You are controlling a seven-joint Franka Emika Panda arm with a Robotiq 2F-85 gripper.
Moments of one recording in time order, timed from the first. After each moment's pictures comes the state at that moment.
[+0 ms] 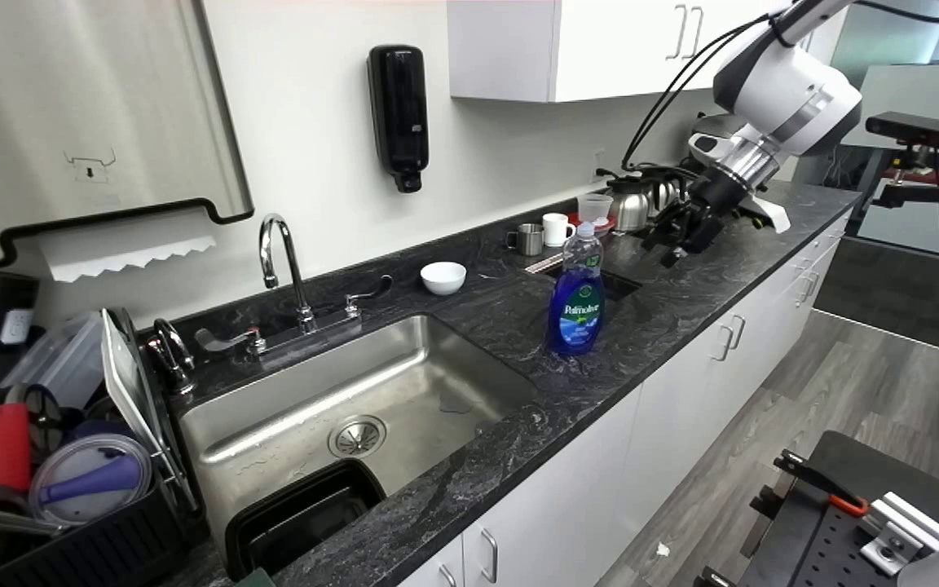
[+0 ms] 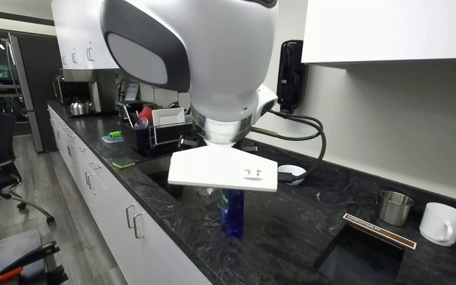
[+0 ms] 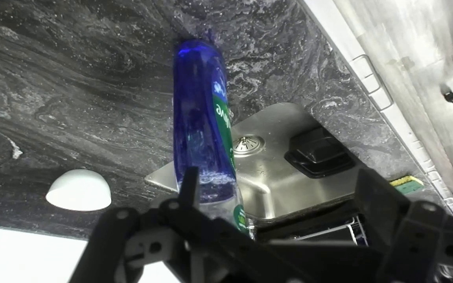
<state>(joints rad) -0.16 -0.01 -0.42 -2.36 0.83 2.21 -1.97</state>
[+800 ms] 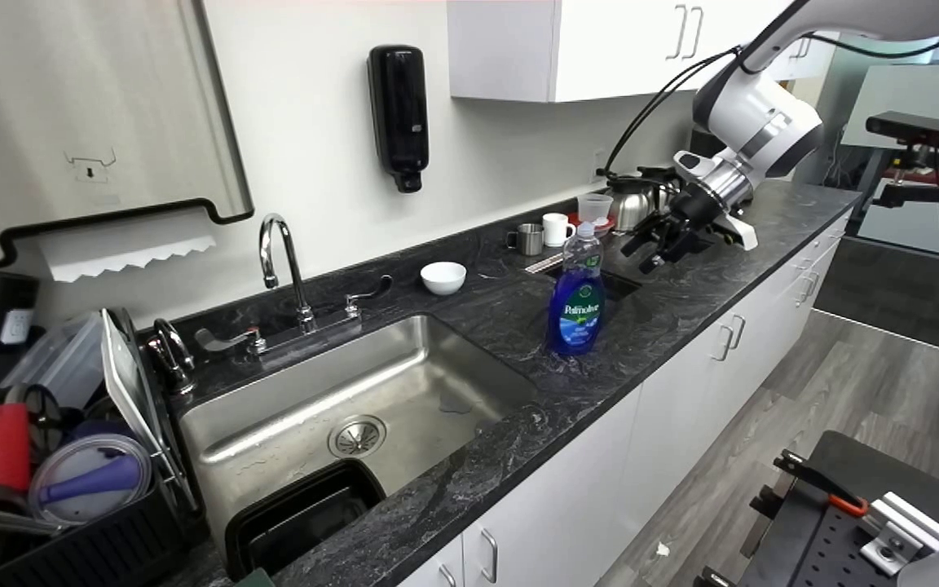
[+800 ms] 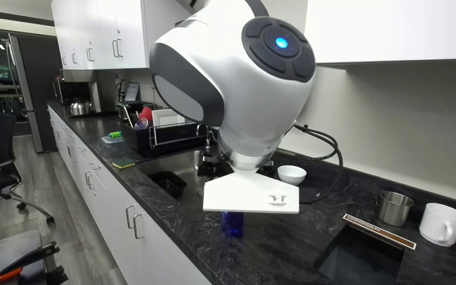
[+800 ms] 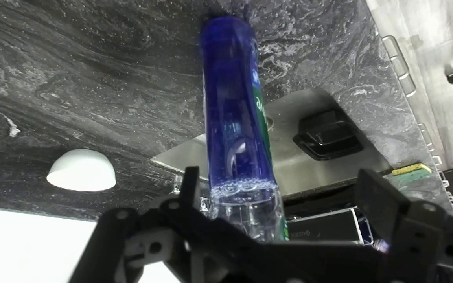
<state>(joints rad) -0.25 0.18 -0.34 -2.23 1.01 2.13 -2.15</state>
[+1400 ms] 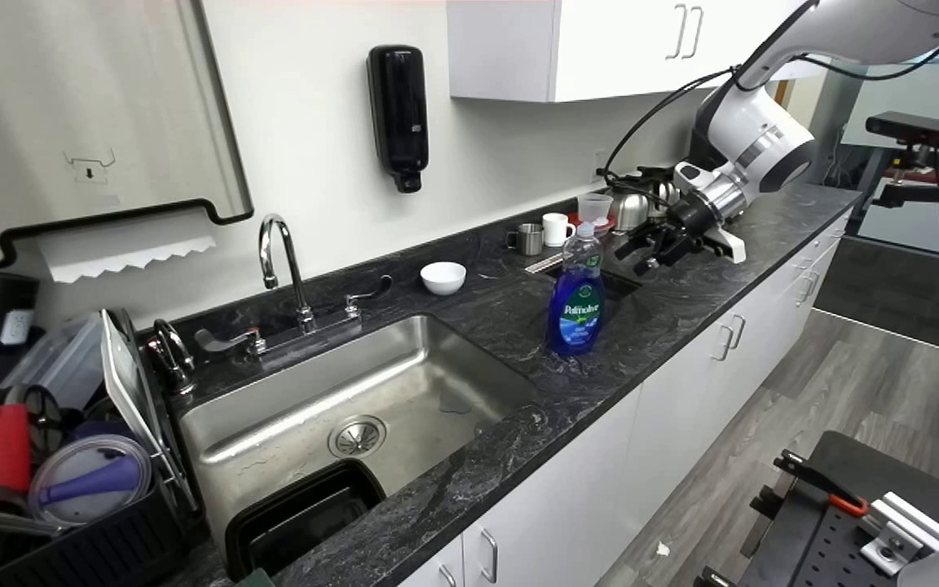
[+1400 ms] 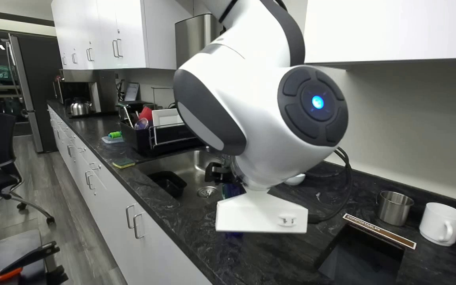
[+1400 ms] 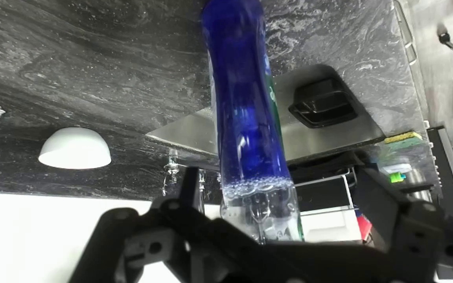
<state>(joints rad) -0.33 0.30 -0.32 -2.14 1.12 1.97 -2.25</state>
